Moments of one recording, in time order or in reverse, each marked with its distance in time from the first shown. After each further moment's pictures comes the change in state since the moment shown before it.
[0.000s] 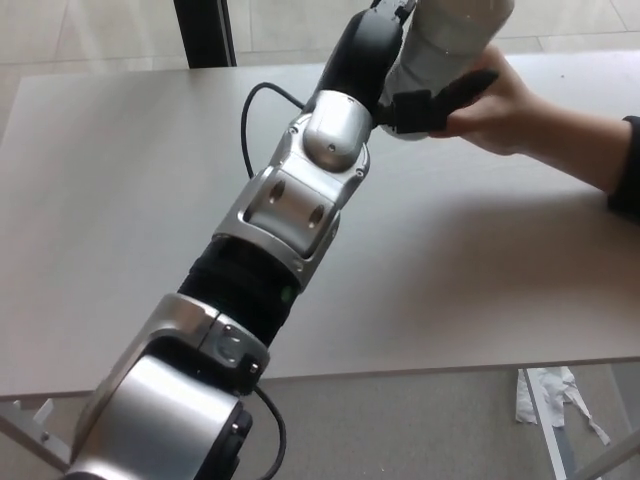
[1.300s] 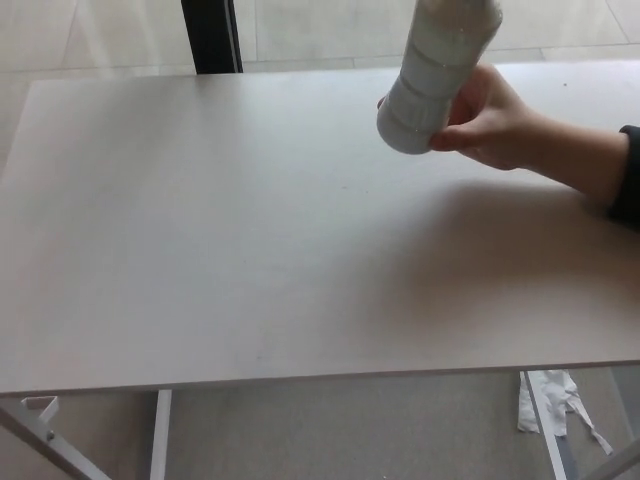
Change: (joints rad) left_arm 1.090 0.673 1.095 -0.300 -0.235 0.003 -0.258; right_arm 0.004 -0.020 -0.064 0.066 0.004 -0.002 0.014
